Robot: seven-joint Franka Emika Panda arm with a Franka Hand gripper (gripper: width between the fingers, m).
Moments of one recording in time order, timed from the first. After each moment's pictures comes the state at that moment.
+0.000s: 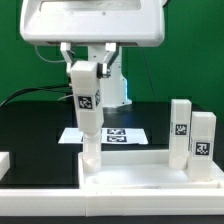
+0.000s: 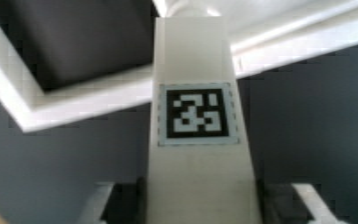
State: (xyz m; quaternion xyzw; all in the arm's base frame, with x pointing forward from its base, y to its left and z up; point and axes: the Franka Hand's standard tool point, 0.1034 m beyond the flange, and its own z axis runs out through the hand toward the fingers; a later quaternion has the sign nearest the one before) arm 0.632 -0.064 0.188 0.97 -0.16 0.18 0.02
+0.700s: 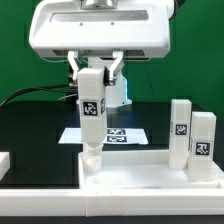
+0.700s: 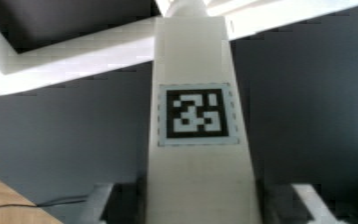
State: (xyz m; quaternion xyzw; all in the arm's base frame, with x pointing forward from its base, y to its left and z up) arm 0.630 -0.042 0.165 0.96 -0.14 0.26 0.03
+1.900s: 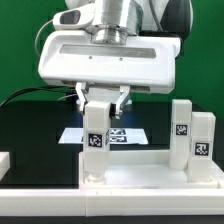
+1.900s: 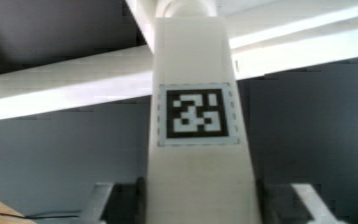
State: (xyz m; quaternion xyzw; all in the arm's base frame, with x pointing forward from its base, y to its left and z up) arm 0.626 -0.042 0.126 0.96 -0.13 0.26 0.05
